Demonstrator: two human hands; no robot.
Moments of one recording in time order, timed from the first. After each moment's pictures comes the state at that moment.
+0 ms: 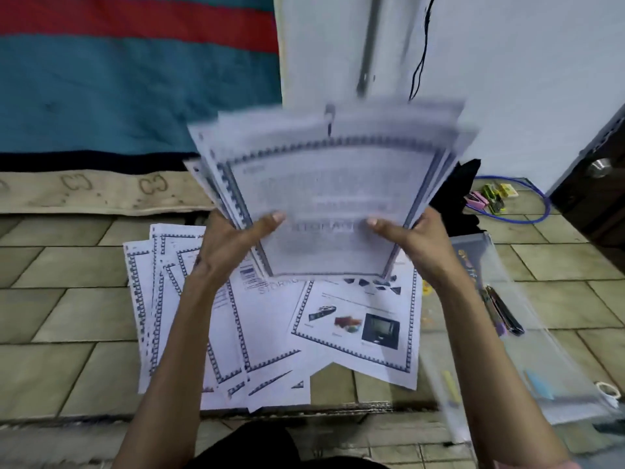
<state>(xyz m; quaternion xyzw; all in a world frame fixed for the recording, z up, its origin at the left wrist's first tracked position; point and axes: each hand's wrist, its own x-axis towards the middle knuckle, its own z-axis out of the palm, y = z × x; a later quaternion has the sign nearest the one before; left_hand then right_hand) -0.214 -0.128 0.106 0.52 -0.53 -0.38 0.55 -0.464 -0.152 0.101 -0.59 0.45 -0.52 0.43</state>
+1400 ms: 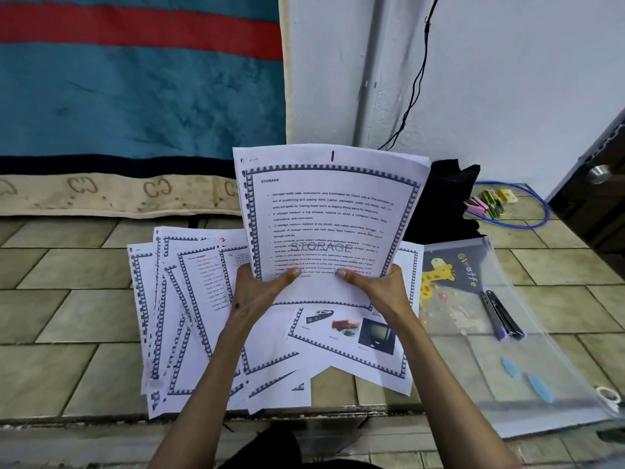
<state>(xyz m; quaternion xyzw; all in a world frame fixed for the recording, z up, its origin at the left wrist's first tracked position) -0.243 -0.116 0.032 0.60 -0.42 -0.42 0.54 -0.438 -0.139 0.016 -0.48 0.51 -0.51 0.50</state>
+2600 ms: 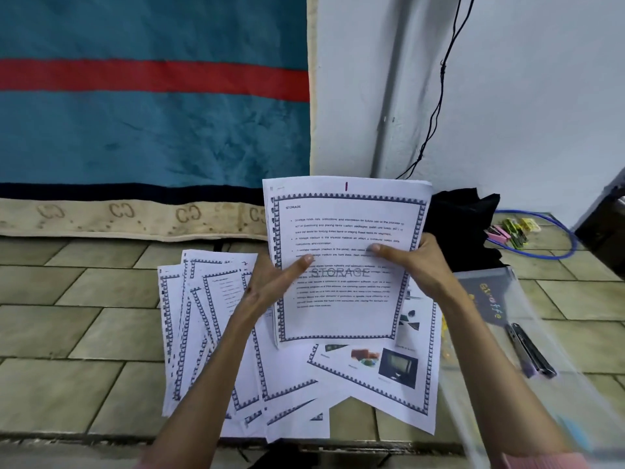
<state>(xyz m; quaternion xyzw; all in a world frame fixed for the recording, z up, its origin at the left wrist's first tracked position) -0.221 -0.144 0.072 0.53 -0.52 -0.42 0.53 -0.448 -0.173 0.099 -0.59 0.44 -0.49 0.48</state>
